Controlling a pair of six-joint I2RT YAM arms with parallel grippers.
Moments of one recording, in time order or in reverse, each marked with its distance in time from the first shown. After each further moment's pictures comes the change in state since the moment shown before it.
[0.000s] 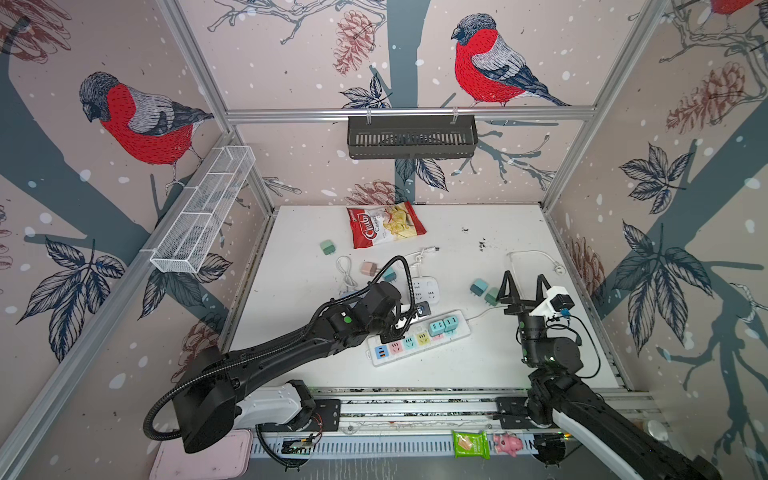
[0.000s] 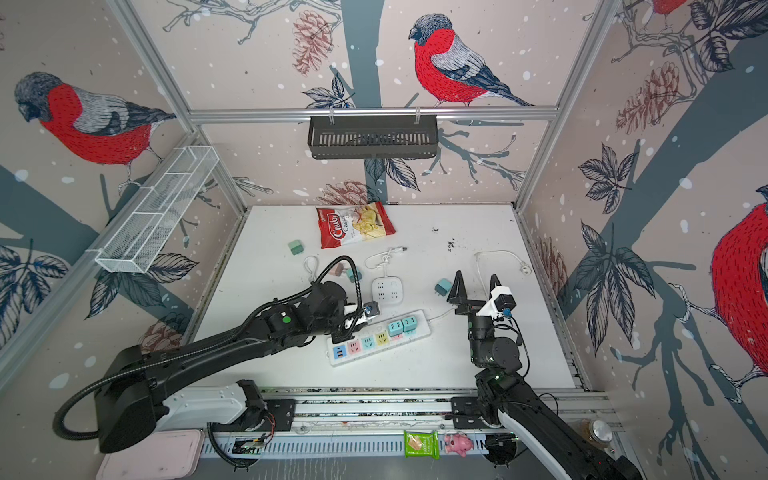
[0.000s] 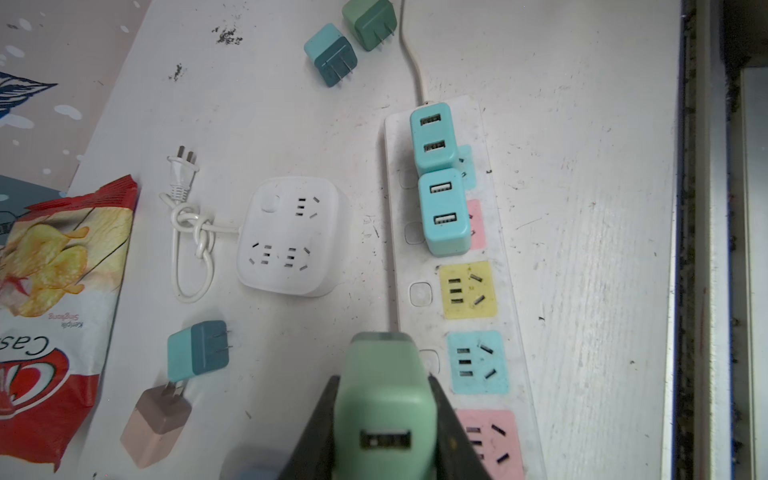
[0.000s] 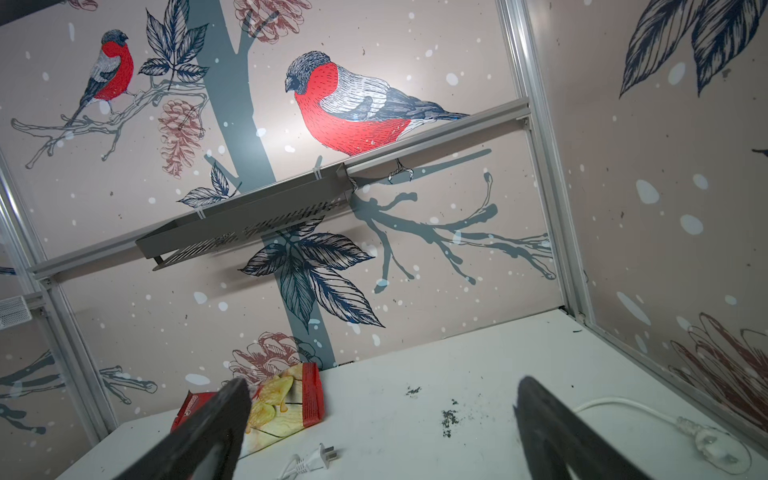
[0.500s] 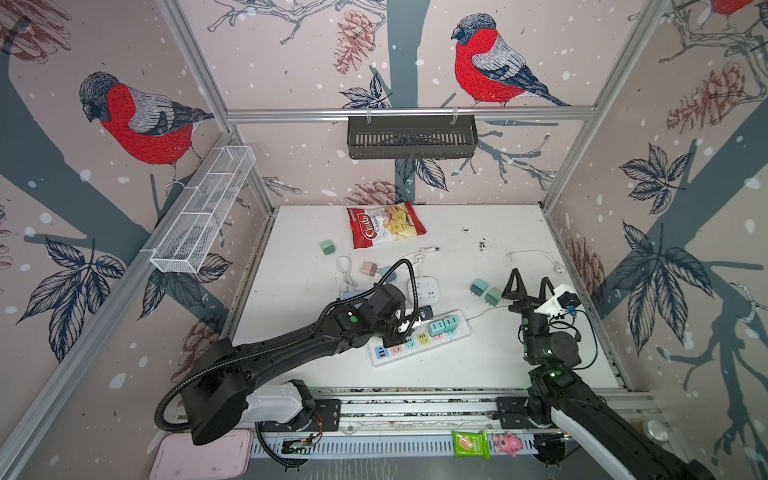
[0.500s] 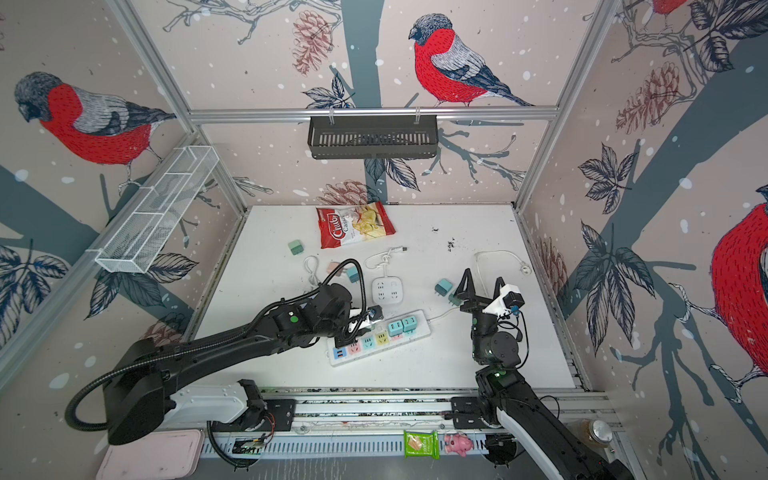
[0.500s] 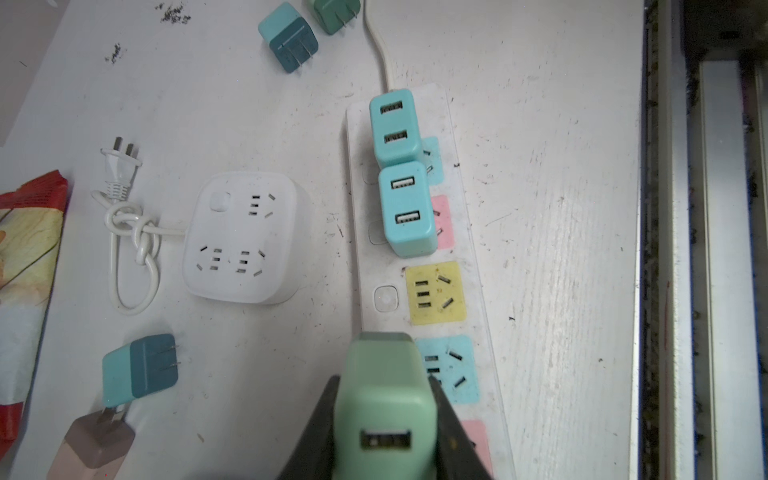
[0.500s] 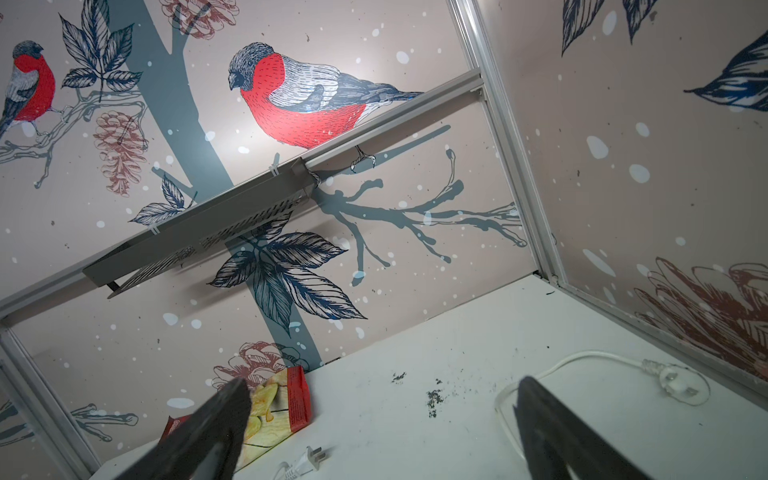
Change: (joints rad) left arm -0.009 0.024 -0.023 0.031 0.052 -0.019; right arm -0.103 0.039 0.000 -0.045 -0.011 0.157
